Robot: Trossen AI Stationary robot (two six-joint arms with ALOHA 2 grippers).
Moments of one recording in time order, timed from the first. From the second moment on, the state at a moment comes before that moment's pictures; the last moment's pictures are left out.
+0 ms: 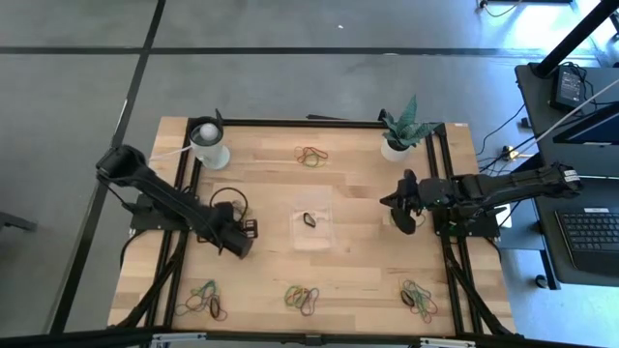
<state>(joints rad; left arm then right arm) -0.48 1.43 0.76 -0.90 -0.22 -2.17 0.13 0.67 0.45 -0.40 0.23 0.29</state>
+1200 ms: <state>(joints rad) -0.28 1.47 0.64 -0.73 -0.05 -1.54 0.13 0.67 0.45 -0.36 0.27 0.37</state>
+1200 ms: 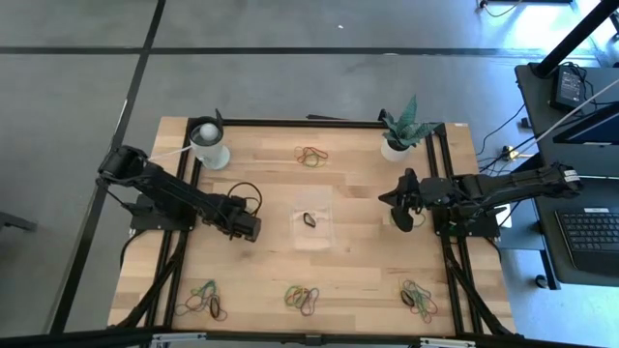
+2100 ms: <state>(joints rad) -0.28 1.40 1.05 -1.19 -0.03 -1.34 0.13 0.67 0.45 -0.36 0.28 0.33</state>
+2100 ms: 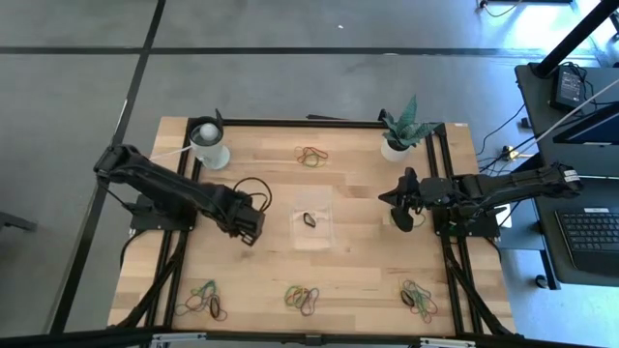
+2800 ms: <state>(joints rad) -0.15 1.40 1.44 -1.57 -0.22 -1.06 0.13 0.67 0.45 -0.36 0.28 0.31</state>
